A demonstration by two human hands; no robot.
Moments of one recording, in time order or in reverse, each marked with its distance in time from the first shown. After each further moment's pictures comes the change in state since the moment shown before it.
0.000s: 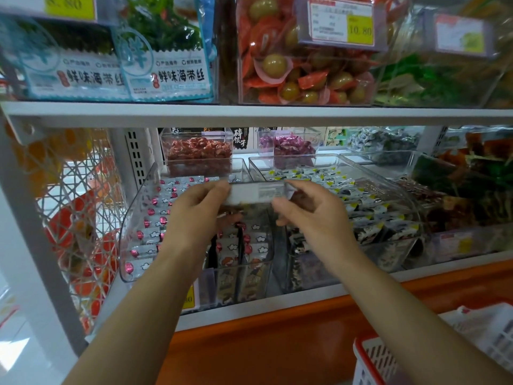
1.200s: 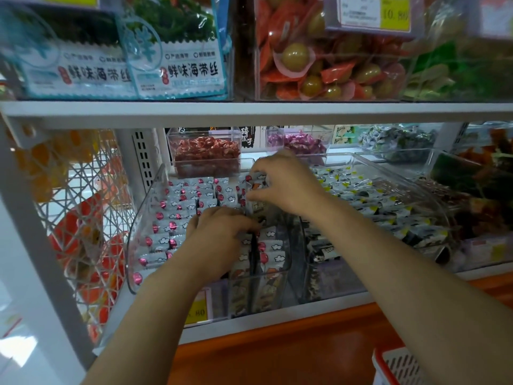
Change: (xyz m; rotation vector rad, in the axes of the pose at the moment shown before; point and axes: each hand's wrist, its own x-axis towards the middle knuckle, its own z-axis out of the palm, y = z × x) left_hand 0.035 -0.028 -0.023 1.298 -0.381 0.362; right_hand 0.091 0.001 0.039 -0.941 -0.301 -0.217
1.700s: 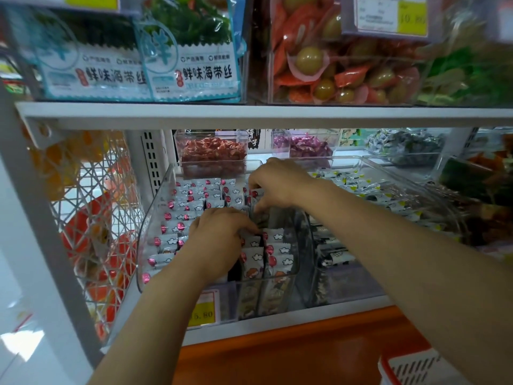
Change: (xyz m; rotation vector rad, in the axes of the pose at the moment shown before) left_hand 0.001 -0.008 -0.002 -0.145 0.031 -0.026; right_hand 0.031 -0.009 0.004 -0.333 -0.332 -0.119
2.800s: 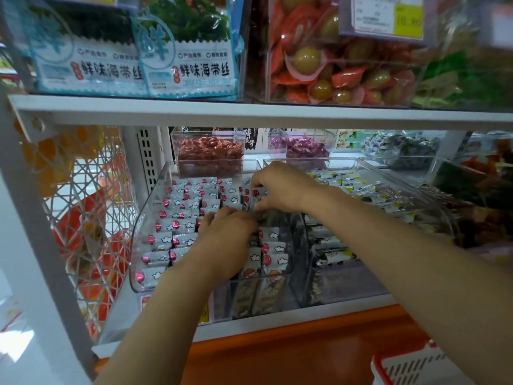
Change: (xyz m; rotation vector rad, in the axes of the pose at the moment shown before) left_hand 0.005 0.015 0.012 0.278 -0.054 0.028; right_hand -0.008 0.011 0.010 0.171 0.030 0.026
